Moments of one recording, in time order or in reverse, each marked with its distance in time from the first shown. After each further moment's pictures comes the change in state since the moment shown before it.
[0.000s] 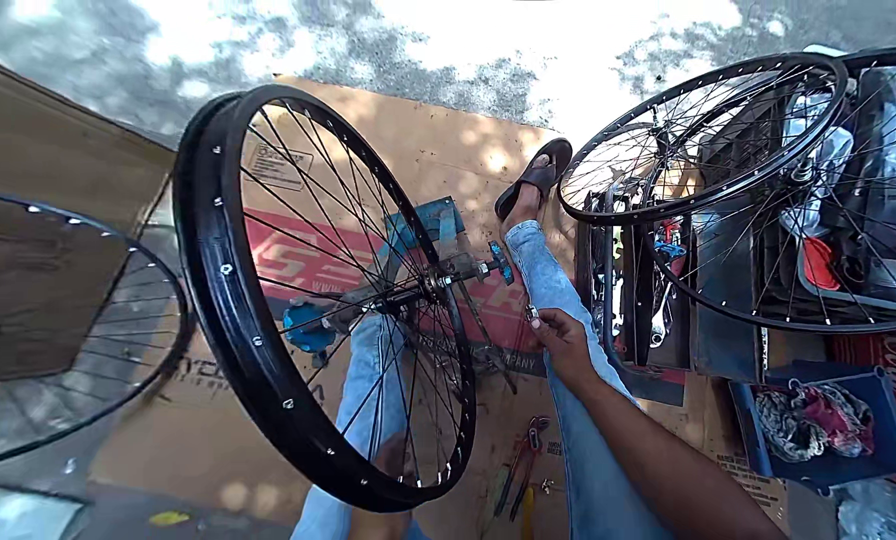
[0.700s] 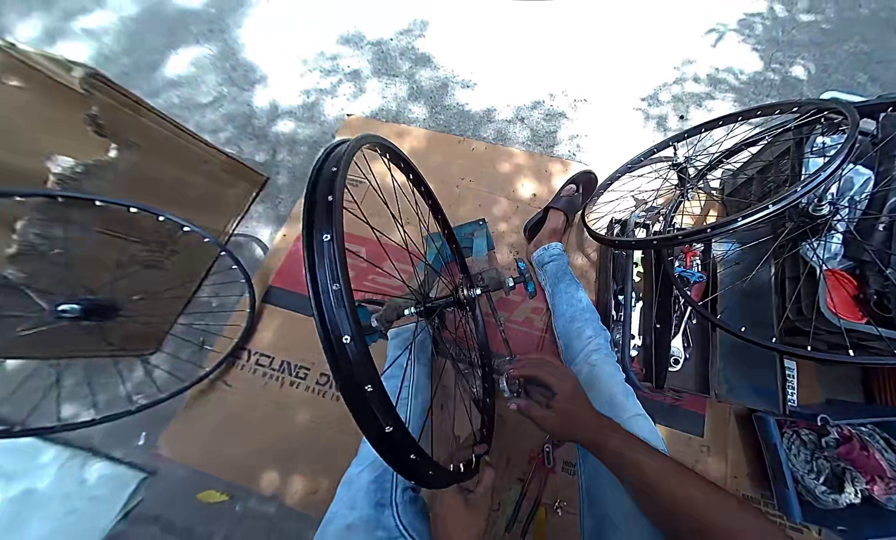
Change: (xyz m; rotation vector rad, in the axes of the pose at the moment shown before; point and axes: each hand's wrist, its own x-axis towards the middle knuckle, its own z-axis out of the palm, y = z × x) left_hand -0.032 0.012 0.083 -0.177 0.337 0.190; right_hand -0.025 0.003 0.024 -0.286 -0.401 -0.539
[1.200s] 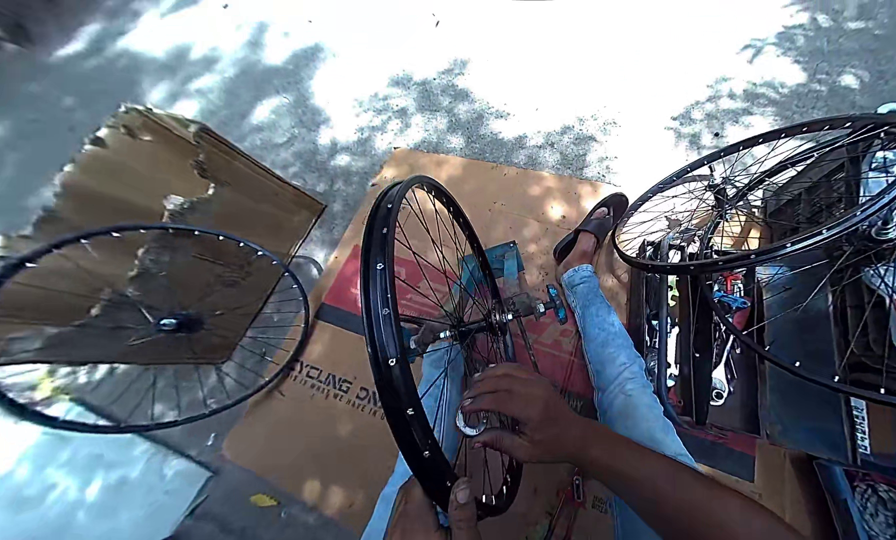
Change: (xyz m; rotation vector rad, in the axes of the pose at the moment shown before) left_hand 0.042 0.081 -0.070 0.270 0.273 0.425; right_hand 0.086 -0.040 0.039 -0.004 -0.117 -0.439
